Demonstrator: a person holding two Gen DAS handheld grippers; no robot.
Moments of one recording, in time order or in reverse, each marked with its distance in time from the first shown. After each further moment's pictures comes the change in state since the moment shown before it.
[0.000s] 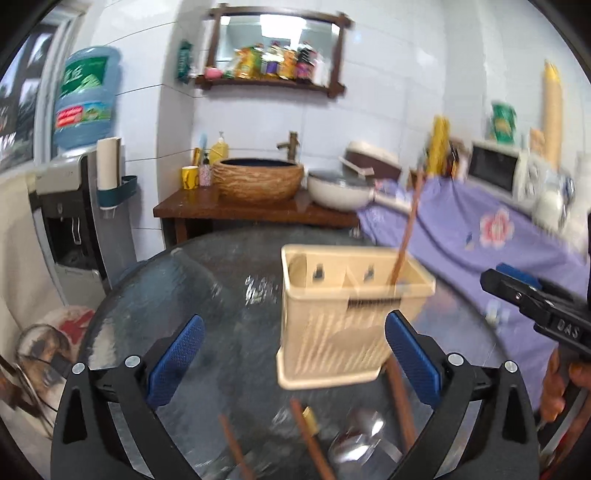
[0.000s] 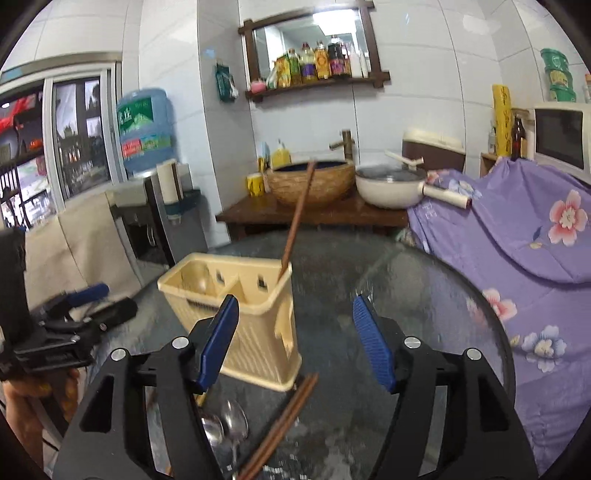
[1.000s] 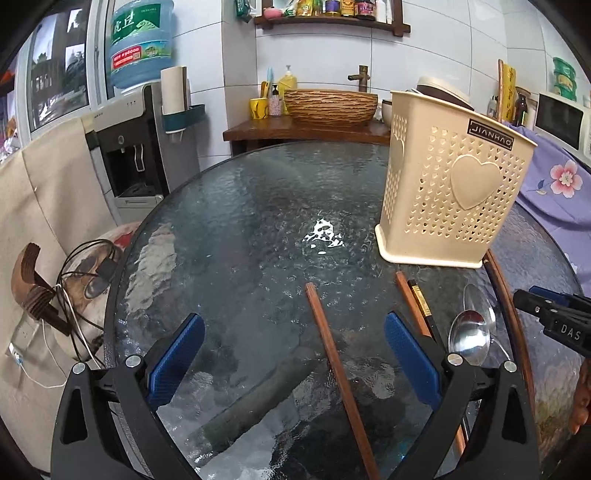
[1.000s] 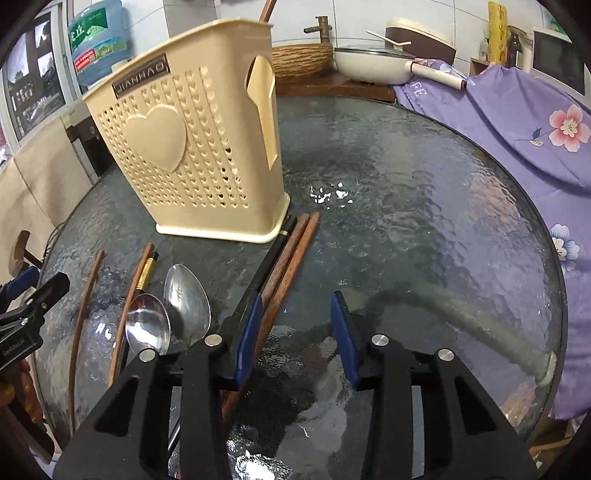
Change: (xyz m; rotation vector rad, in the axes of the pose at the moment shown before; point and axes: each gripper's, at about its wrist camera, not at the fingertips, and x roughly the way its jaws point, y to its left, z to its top) left arm 0.017 0.043 -0.101 -0.079 0.215 0.269; right arm 0.081 0.013 -0.118 0.056 0.372 -0.123
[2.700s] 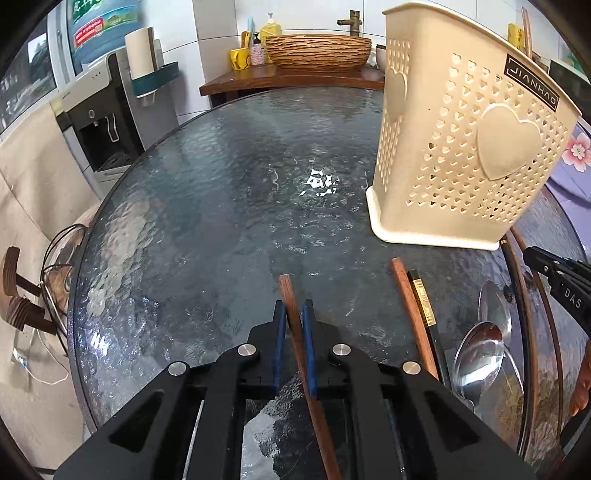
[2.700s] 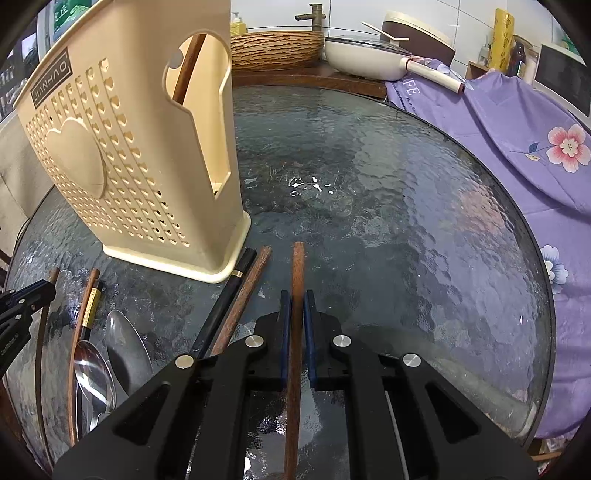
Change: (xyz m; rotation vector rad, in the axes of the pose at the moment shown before) left arm 0.052 -0.028 0.023 0.039 0.226 -0.017; right arm 0.050 -0.020 0.051 -0.038 0.042 -0.097
